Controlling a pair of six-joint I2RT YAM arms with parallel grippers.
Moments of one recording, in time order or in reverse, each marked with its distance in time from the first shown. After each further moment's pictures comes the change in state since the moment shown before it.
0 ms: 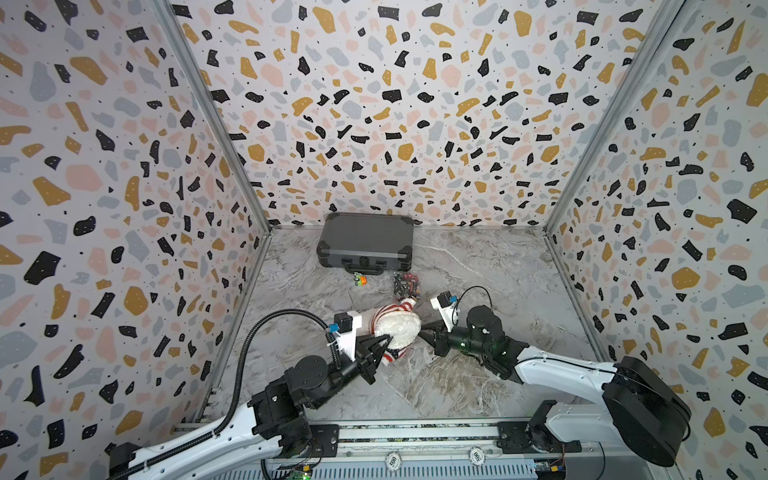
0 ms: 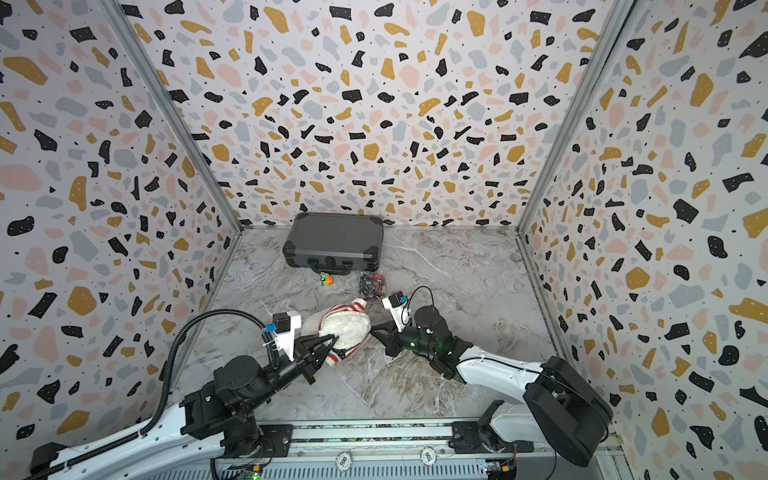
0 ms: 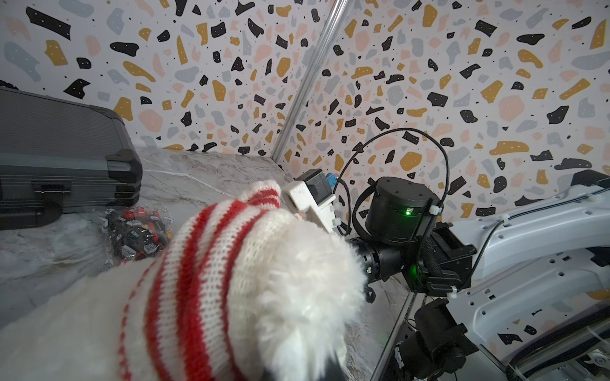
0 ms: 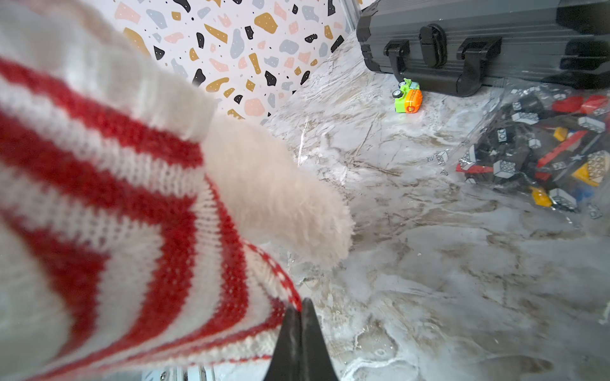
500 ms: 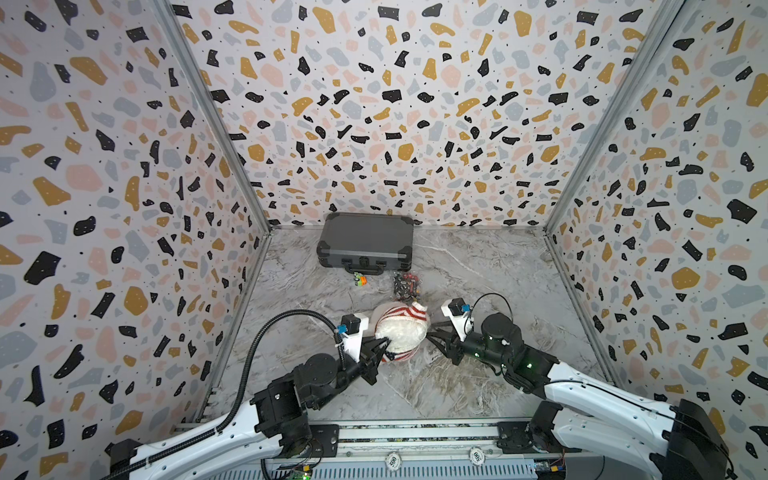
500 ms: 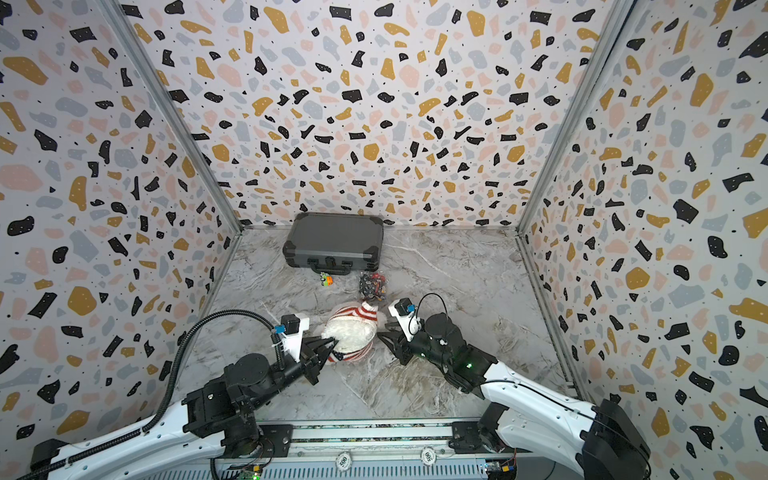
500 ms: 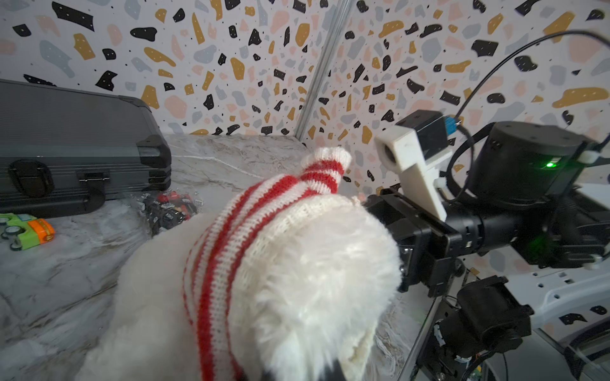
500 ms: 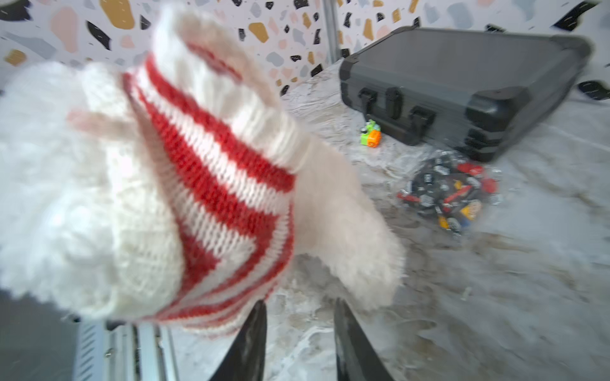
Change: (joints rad) left arm 0.000 0.055 0.025 -0.126 -0.062 0.074; right arm 0.086 -0.354 0.012 -0.394 0.247 -0.251
